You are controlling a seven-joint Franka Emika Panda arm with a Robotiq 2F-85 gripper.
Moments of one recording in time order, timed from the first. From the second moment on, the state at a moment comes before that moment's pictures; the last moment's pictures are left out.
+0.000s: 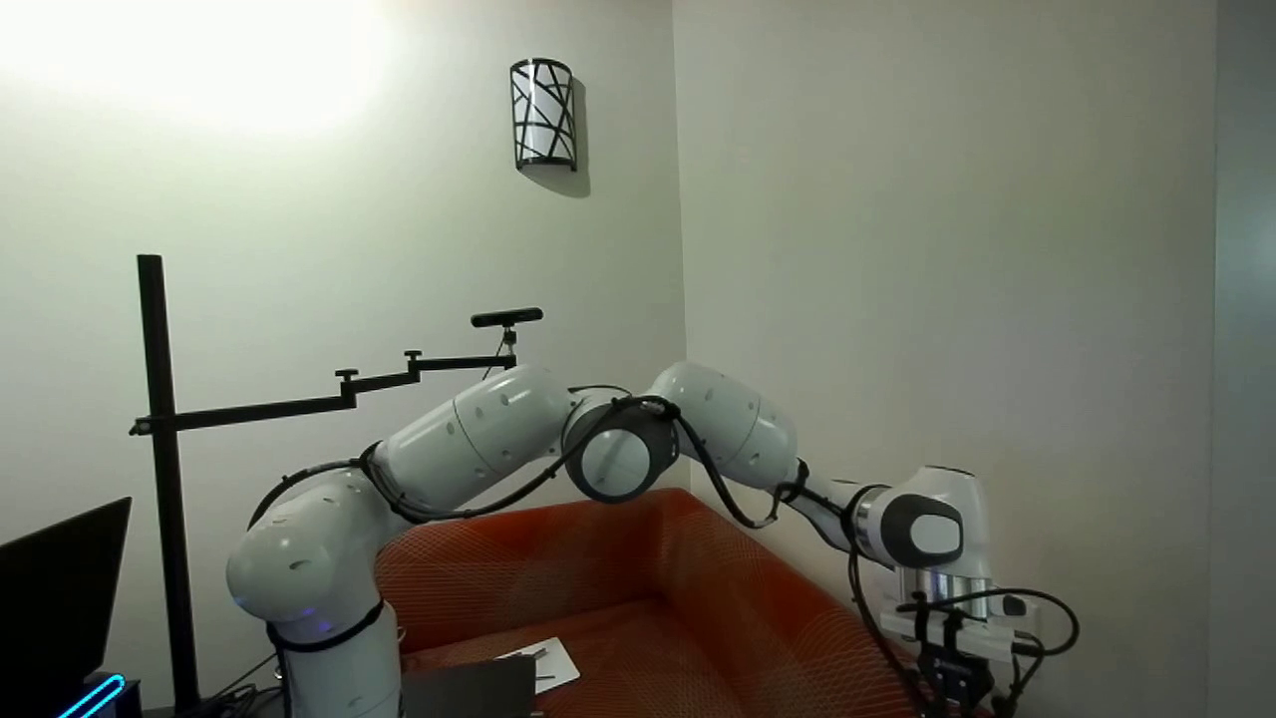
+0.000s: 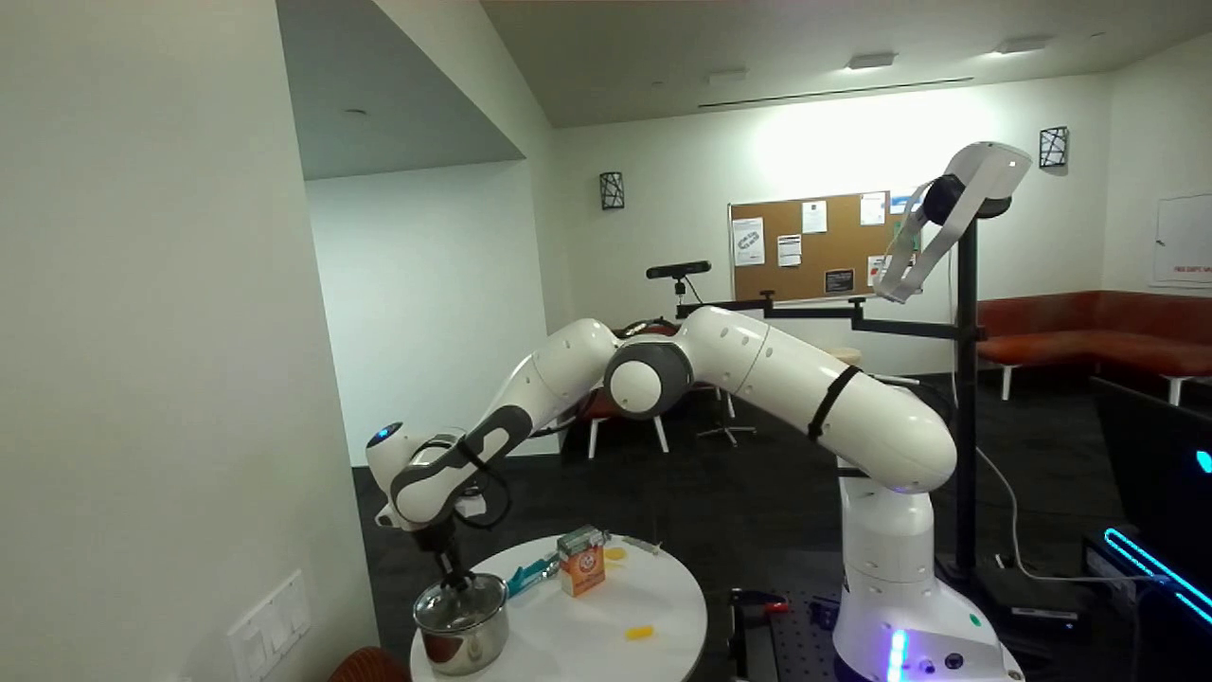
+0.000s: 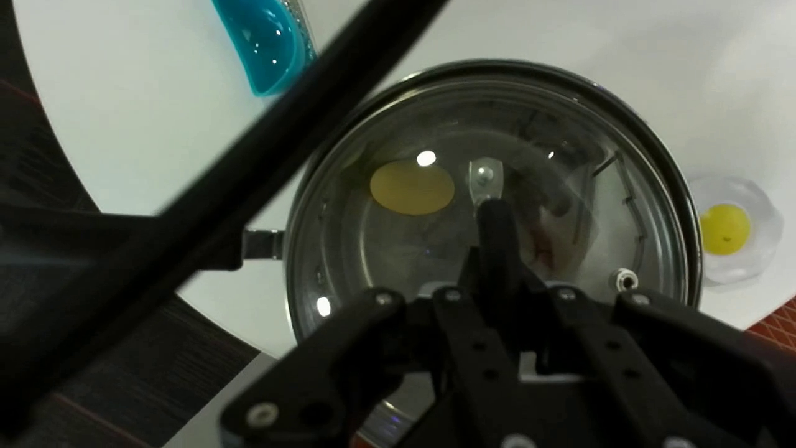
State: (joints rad) arm -0.08 1.06 0.02 -1.09 -0.29 2.00 -0.58
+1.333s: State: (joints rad) arm -0.08 1.02 0.02 -1.10 -0.29 2.00 -0.59
